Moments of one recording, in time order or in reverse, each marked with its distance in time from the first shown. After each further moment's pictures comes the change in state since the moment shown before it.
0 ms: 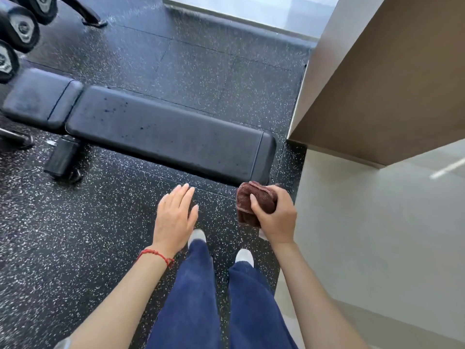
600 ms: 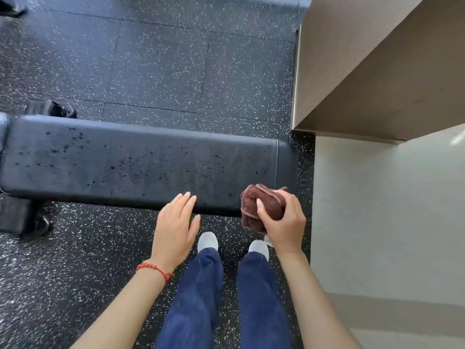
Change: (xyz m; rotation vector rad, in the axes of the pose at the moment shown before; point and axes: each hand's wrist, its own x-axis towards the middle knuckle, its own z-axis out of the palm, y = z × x) left_hand 0.195 -0.121 0.077 -0.045 -0.128 0.173; right_hand 0.100 0.058 0.173 -0.104 0.123 0.174
